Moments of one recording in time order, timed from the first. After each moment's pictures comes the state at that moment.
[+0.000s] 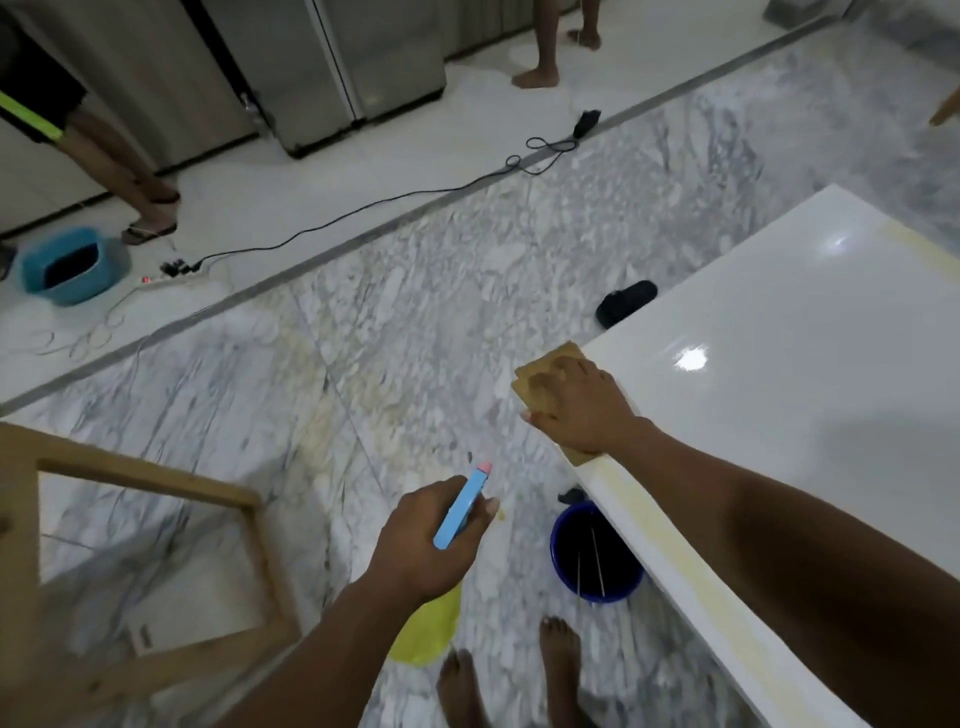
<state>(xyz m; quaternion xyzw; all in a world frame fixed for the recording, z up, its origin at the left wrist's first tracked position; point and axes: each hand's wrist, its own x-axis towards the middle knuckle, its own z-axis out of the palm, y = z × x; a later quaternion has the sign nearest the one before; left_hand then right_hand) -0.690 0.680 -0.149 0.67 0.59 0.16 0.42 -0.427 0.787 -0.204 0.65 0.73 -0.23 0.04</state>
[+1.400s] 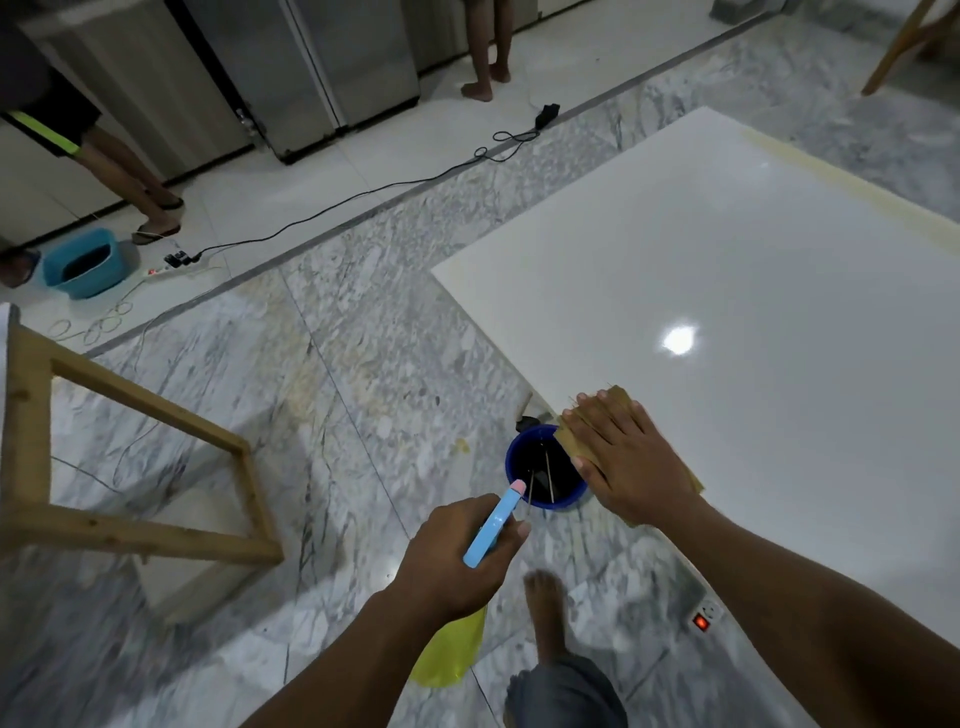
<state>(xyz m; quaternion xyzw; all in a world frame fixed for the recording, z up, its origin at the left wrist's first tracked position) -0.588 0.384 -0.155 0.71 0.56 0.09 0.42 -0.309 0.420 -0.265 0.64 0.77 -0.05 -0.01</state>
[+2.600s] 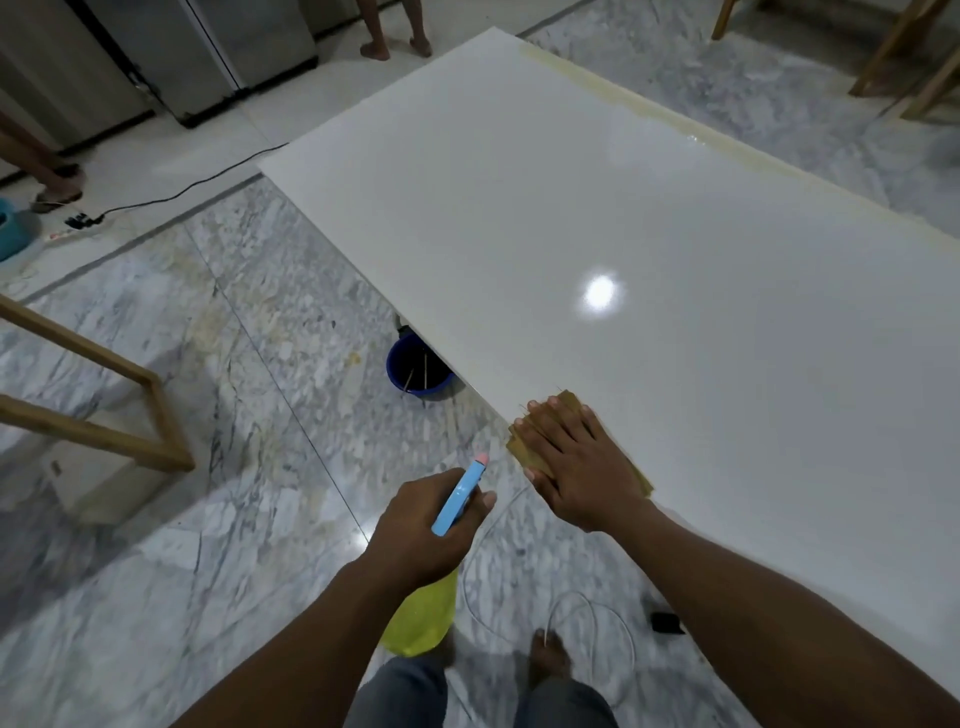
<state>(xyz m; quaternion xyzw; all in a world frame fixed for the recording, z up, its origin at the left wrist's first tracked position) -0.384 0.013 -0.153 0.72 0.55 0.09 0.41 -0.137 -0.003 -0.262 0.64 0.76 -0.08 -0.01</state>
